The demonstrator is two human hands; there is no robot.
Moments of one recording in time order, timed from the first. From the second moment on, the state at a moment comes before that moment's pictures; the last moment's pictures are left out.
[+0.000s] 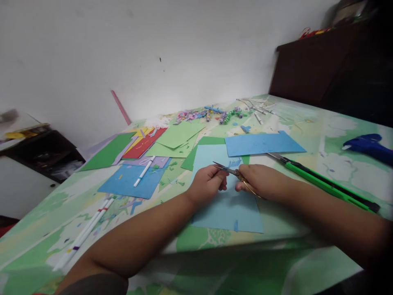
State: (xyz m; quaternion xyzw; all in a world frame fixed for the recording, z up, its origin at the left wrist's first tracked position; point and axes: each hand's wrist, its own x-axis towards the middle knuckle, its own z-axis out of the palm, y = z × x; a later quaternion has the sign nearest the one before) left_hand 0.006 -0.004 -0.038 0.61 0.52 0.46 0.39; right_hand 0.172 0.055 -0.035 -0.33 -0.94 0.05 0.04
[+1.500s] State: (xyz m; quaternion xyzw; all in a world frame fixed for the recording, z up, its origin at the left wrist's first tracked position) left_hand 0.002 -0.008 -0.032 0.63 0.49 0.43 0.42; right_hand 0.175 0.056 -0.035 -0.33 -0.94 0.02 0.03
